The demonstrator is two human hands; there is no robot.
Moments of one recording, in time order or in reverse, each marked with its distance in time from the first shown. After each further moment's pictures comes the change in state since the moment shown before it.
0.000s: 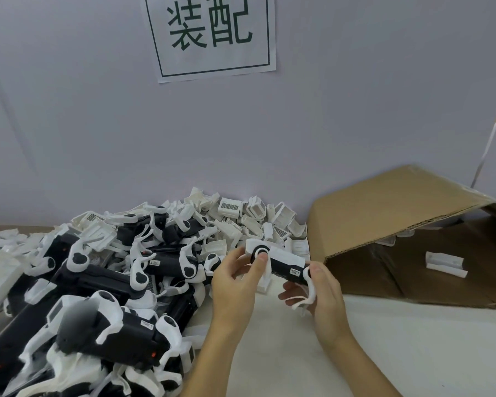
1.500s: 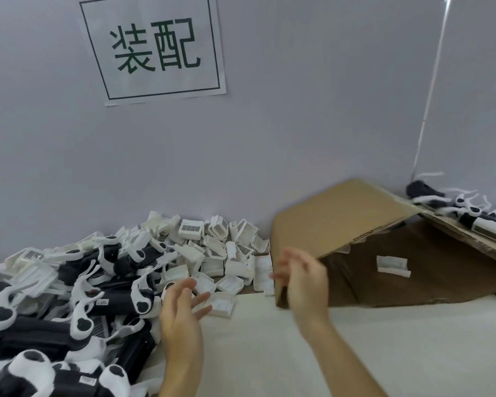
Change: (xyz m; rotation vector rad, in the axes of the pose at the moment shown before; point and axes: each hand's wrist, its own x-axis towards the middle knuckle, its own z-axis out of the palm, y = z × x) left_hand 0.007 -0.017 -0.001 -0.134 0.284 -0.049; right_hand 0.032 -0.053 -0.004 -0.098 0.372 0.053
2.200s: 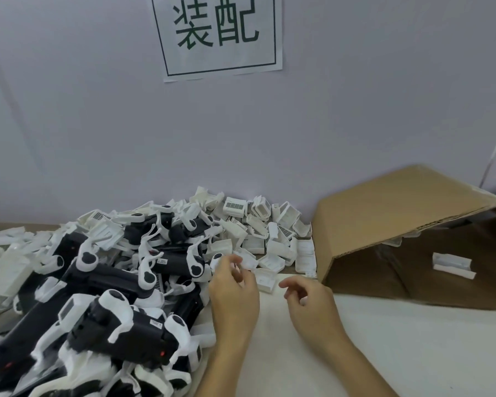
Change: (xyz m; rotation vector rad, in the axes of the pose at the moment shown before) left_hand -0.009 0.009 -0.005 0.627 0.052 0.244; right_hand -0.031 0.071 0.007 -0.615 -0.395 -0.267
